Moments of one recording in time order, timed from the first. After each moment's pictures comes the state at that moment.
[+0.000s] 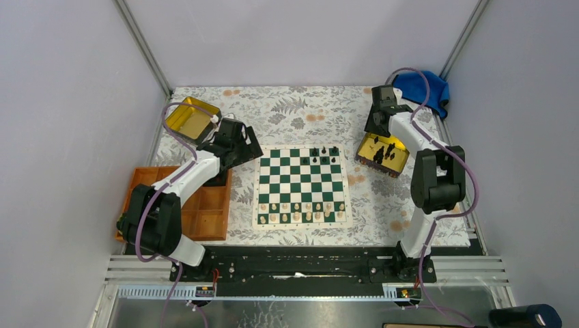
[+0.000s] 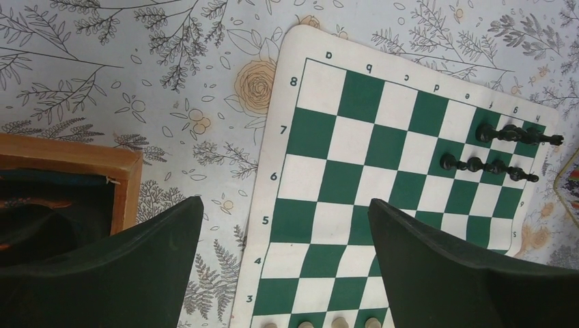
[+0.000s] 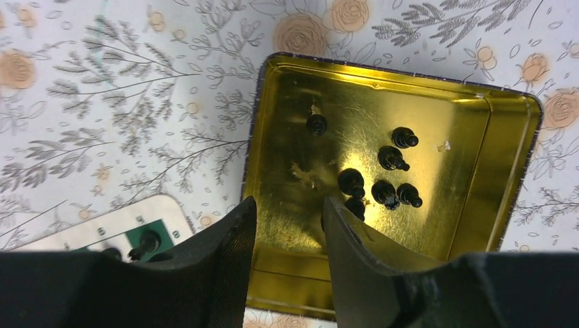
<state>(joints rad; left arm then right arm) -0.30 1.49 0.98 -0.34 -0.07 -0.64 0.16 1.85 1.46 -0.54 0.28 0.39</state>
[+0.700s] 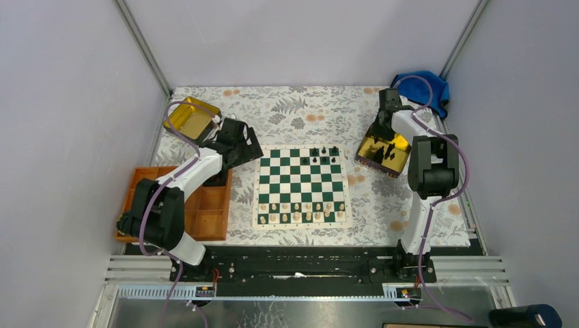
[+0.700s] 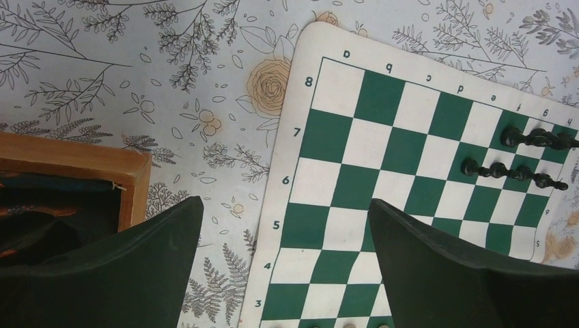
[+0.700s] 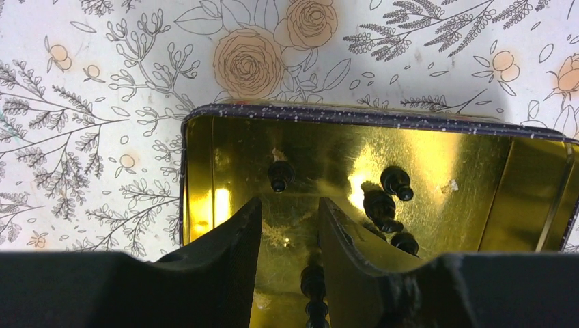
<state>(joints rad) -0.30 1.53 1.00 -0.37 -0.09 -0.63 0.07 2.04 1.52 -0.52 0.22 0.43</state>
